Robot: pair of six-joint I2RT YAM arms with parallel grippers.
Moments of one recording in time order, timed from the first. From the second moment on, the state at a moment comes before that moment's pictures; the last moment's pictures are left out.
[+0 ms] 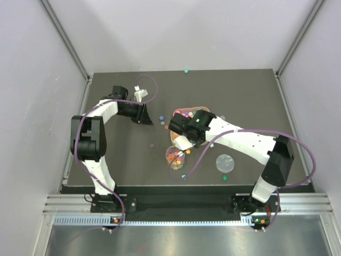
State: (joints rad) left arm -0.05 1.90 1.33 -0.61 0.93 0.28; right arm 1.04 1.68 1.56 -1.35 0.62 -1.11
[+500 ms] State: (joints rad) left arm -0.03 1.90 1.32 -0.58 0.95 0.28; right arm 1.07 1.69 1.58 -1.35 0.69 -1.16
